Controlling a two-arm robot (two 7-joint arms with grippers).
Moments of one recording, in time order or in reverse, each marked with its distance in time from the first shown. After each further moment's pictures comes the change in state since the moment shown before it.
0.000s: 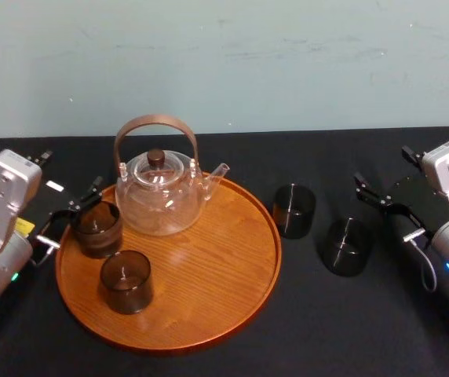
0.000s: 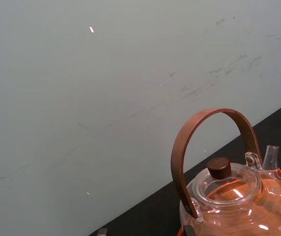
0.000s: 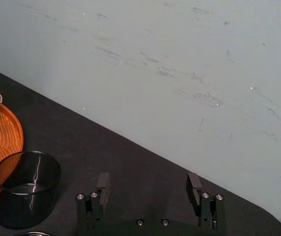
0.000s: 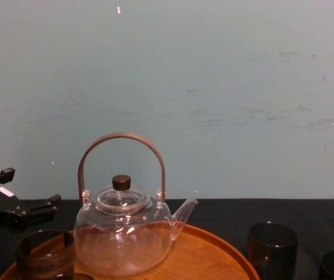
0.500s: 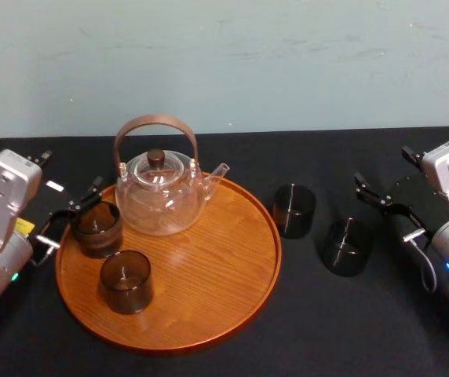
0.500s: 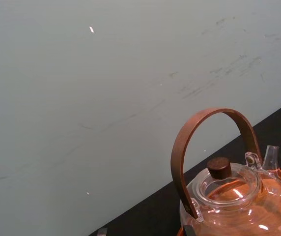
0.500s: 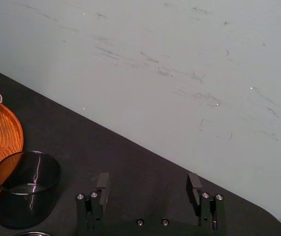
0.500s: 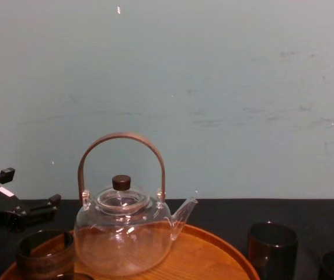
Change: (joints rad) left arm 0.000 0.000 0.000 0.000 0.000 0.000 0.000; right arm 0.000 0.000 0.000 0.000 0.000 0.000 0.000
